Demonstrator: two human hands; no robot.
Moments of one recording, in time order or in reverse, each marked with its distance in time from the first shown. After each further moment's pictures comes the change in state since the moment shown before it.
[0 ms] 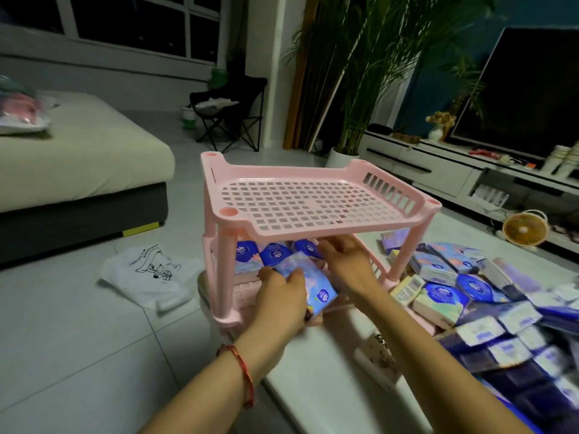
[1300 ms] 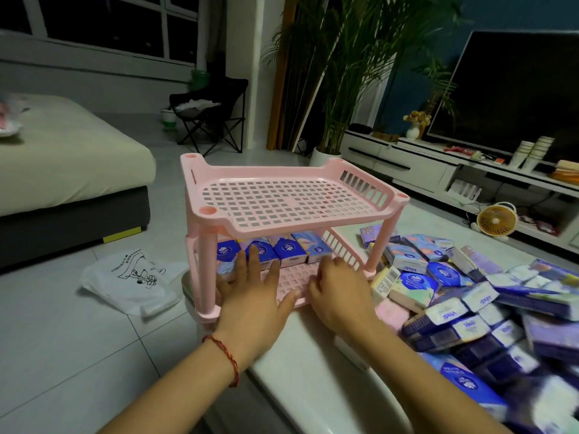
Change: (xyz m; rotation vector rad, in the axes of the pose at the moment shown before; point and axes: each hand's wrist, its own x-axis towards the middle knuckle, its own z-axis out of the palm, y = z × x) left_hand 0.015 -0.031 -0.026 1.558 -0.047 0.556; right_hand -0.049 0.004 -0.015 -0.790 -0.005 -0.086
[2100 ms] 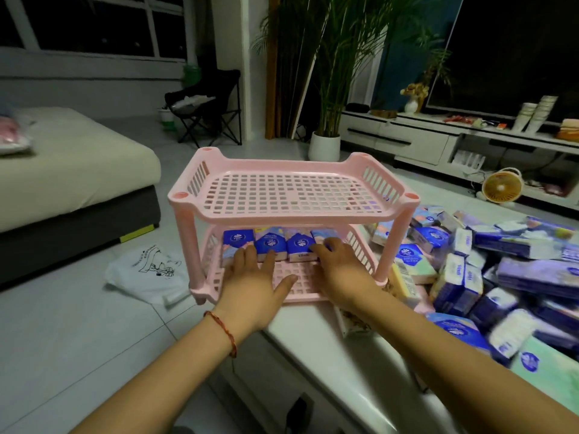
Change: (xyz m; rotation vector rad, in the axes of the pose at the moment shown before) left_hand -0.024 -0.012 -0.008 -0.009 0.002 0.071; right_hand -0.028 0.003 -0.006 0.069 -0.177 -0.139
